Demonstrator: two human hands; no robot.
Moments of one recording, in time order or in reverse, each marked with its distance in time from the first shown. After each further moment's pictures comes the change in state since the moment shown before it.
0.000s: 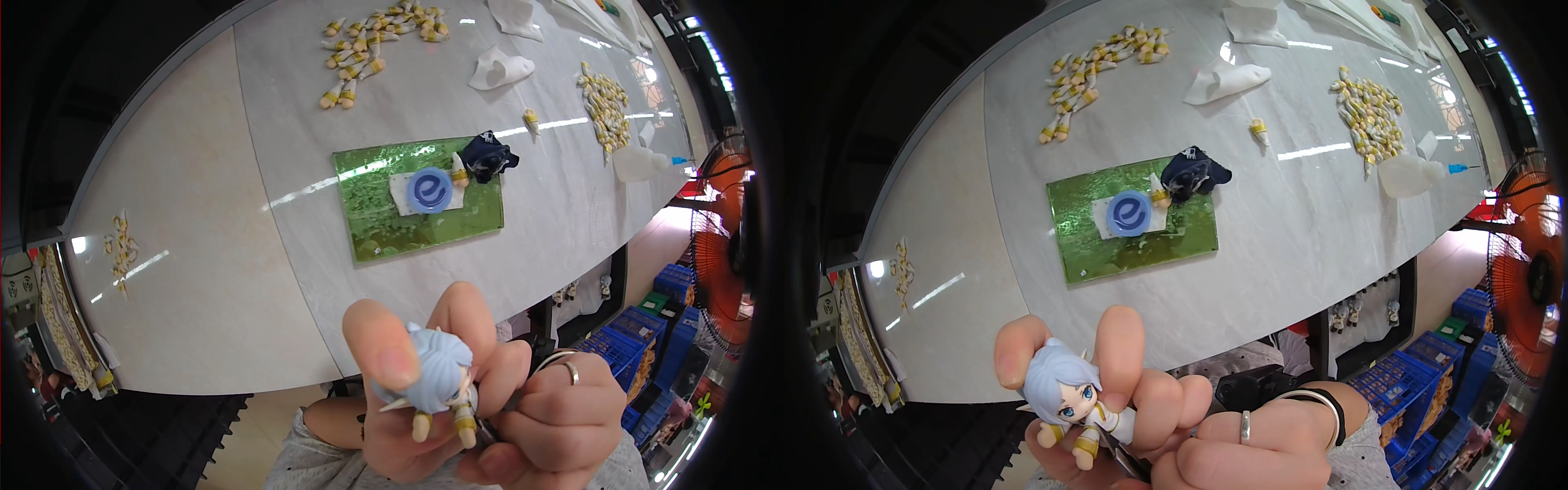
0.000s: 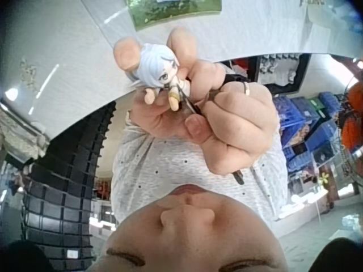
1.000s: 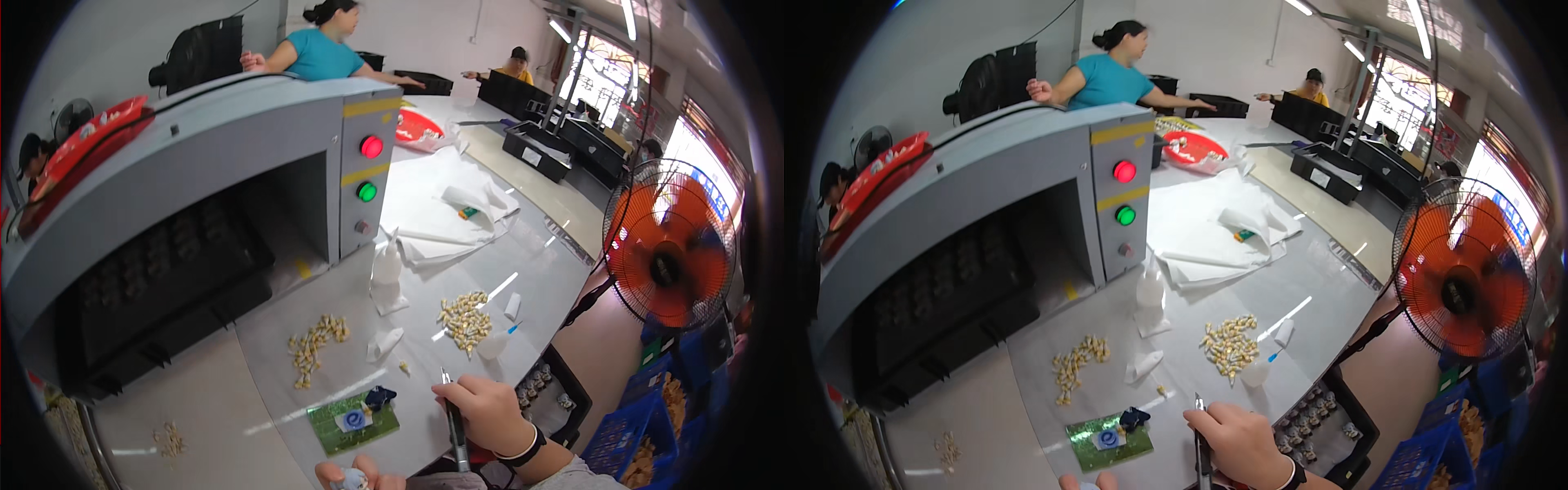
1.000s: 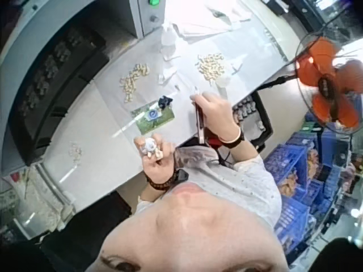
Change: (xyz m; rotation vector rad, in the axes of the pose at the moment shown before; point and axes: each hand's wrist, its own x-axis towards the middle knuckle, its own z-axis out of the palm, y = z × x) left_hand -0.005 0.017 0.005 0.287 -0.213 0.016; right_hand 0.012 0.037 -0.079 -0.796 -0.328 0.417
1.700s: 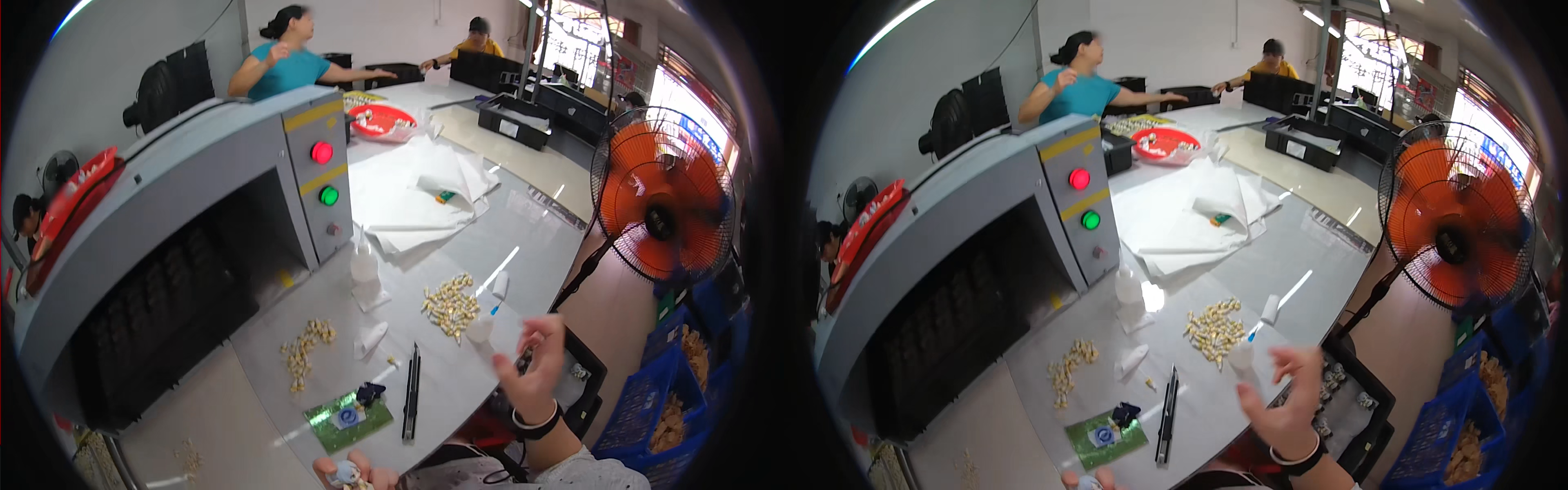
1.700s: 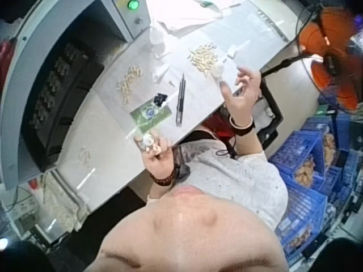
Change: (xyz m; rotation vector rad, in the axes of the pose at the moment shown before) left_hand -0.003 0.003 0.005 0.069 0.133 0.034; right_hand -0.028 0.054 -0.003 0.334 0.489 0.294
